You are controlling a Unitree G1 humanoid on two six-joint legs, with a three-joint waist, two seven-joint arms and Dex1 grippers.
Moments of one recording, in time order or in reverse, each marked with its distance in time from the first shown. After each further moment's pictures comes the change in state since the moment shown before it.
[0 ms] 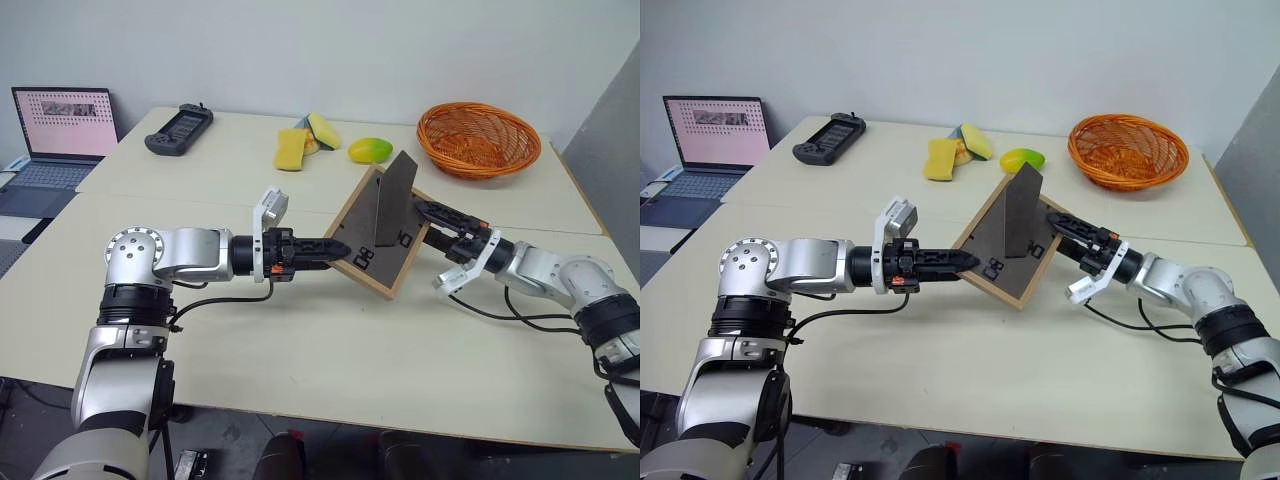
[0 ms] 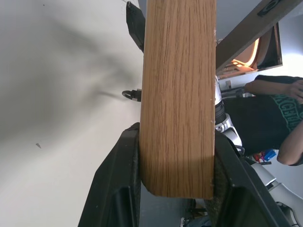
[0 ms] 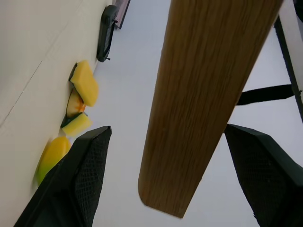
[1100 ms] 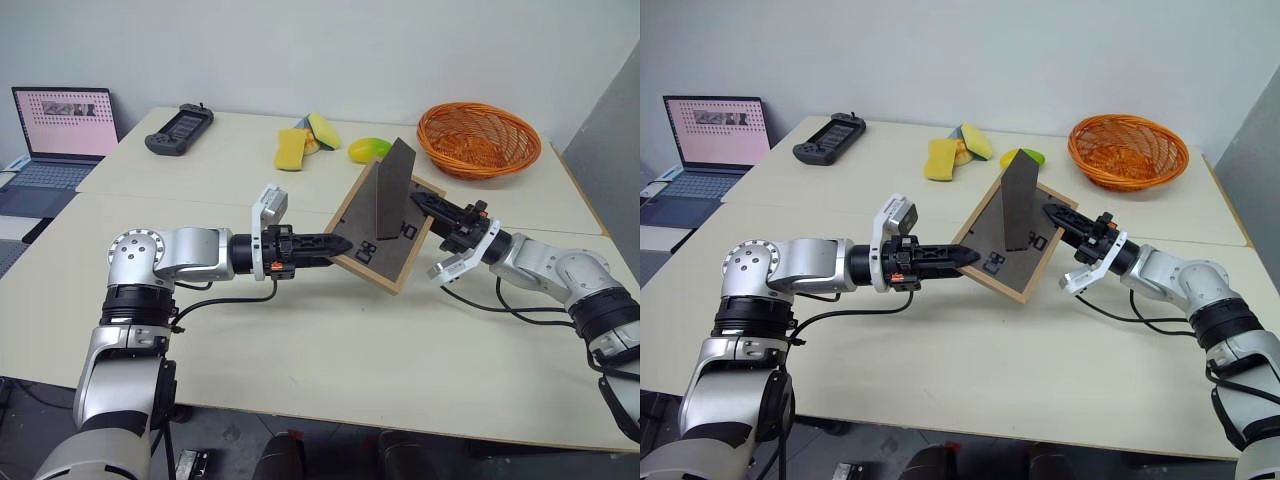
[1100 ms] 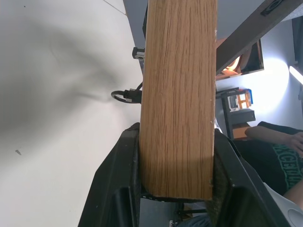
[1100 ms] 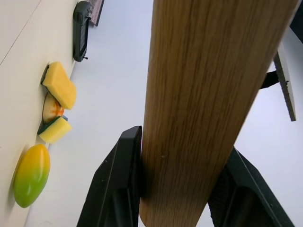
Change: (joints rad) left arm 0.000 -0.013 0.006 0.023 -0.035 -0.010 -0.009; right arm -0.024 0.003 0.009 0.017 0.071 -0.007 -0.019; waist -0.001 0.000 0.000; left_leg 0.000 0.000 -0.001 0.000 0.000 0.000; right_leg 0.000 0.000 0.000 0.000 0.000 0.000
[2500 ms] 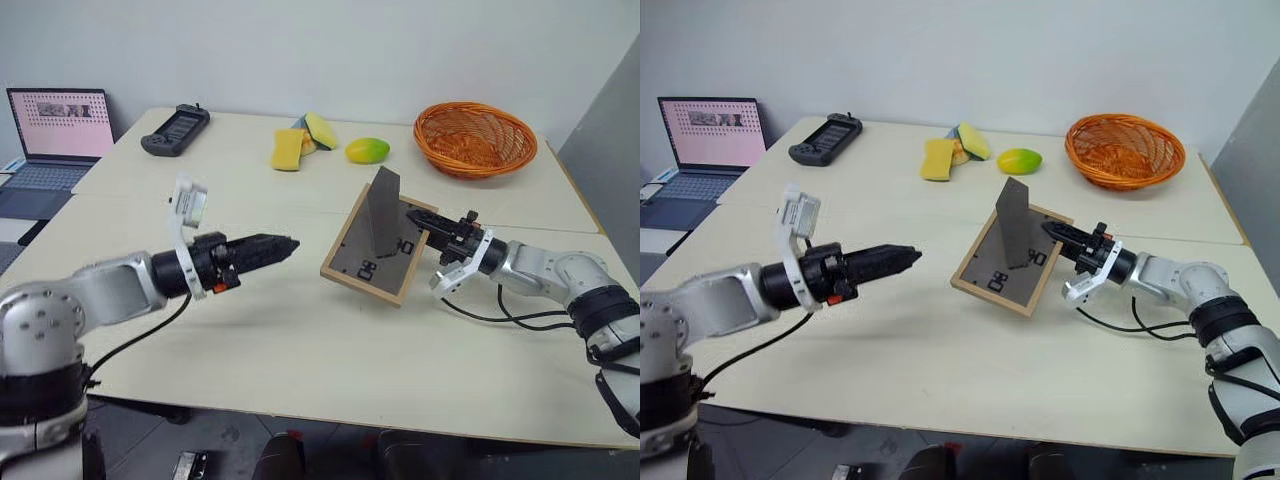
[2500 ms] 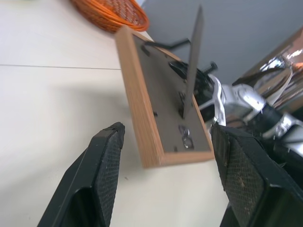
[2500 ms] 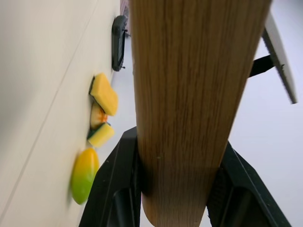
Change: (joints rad) left arm 0.492 0.222 0.290 -0.805 0.457 -0.355 -0.427; right arm -0.065 0.045 0.058 0.191 0.197 -0.242 0.163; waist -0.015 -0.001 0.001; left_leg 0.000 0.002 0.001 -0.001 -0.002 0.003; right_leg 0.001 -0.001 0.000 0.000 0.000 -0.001
